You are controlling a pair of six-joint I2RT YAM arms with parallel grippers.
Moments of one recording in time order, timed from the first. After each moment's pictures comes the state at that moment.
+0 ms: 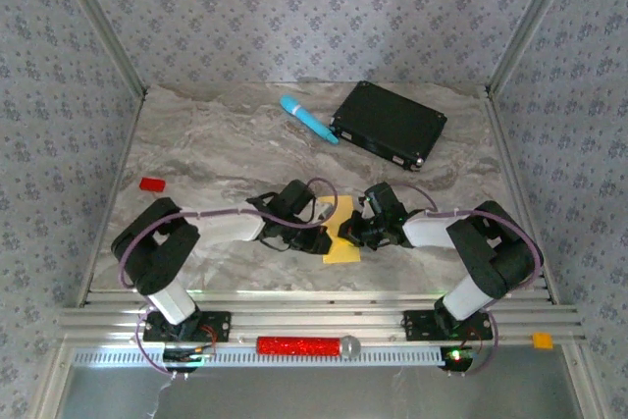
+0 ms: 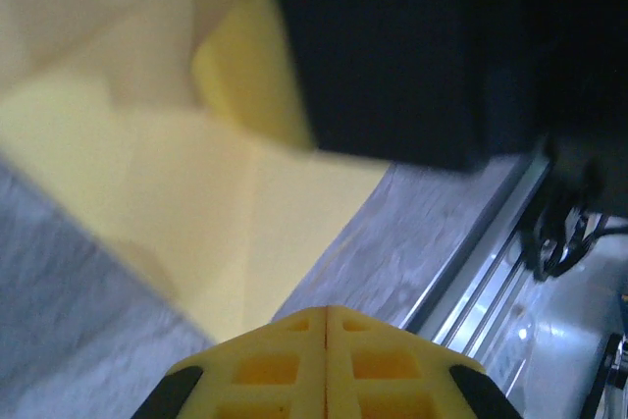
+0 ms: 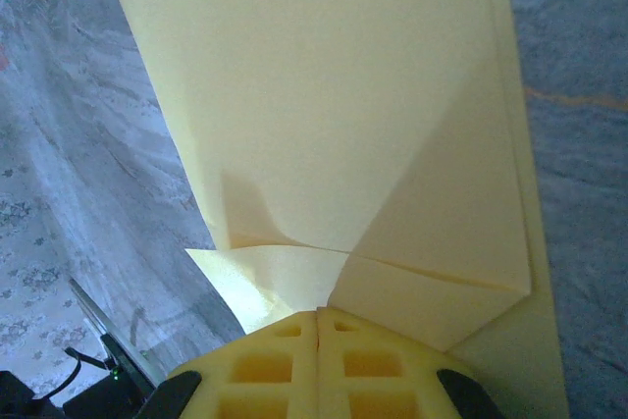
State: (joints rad) left arm -0.87 1.67 0.86 -0.19 0.57 -0.58; right arm 0.57 1.57 0.53 0.11 -0.51 0.99
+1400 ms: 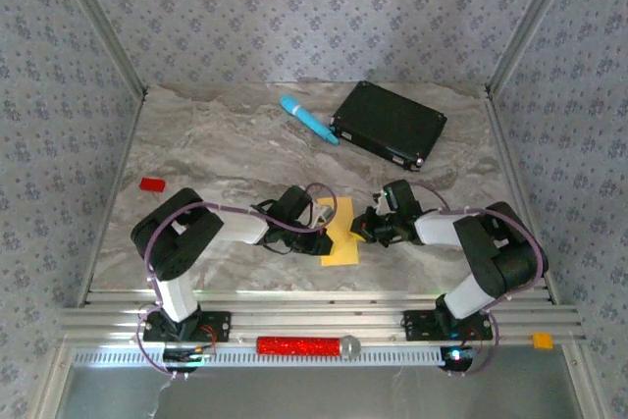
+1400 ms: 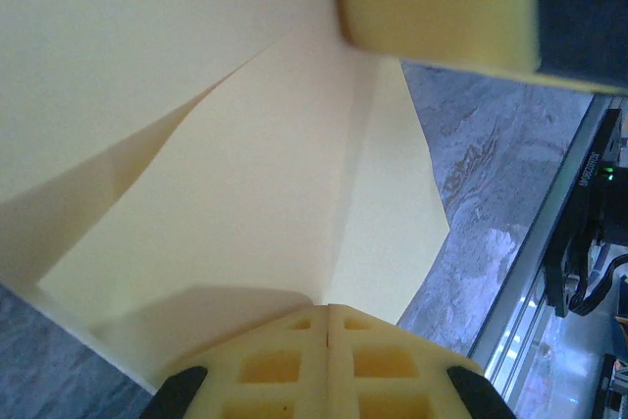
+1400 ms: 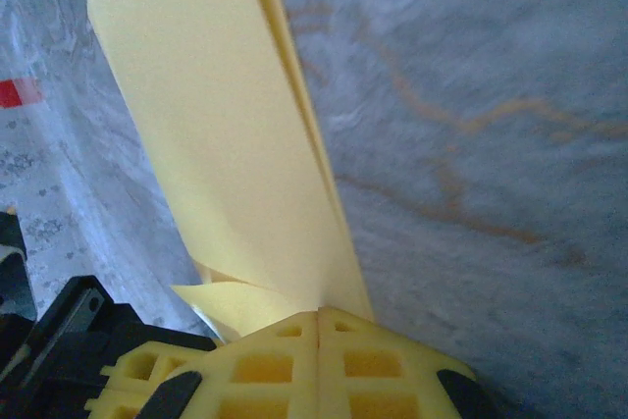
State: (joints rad) left arm -0.84 1.79 0.76 0.07 0.62 -0.61; right arm 0.41 1.55 0.49 0.12 -0.60 0.92
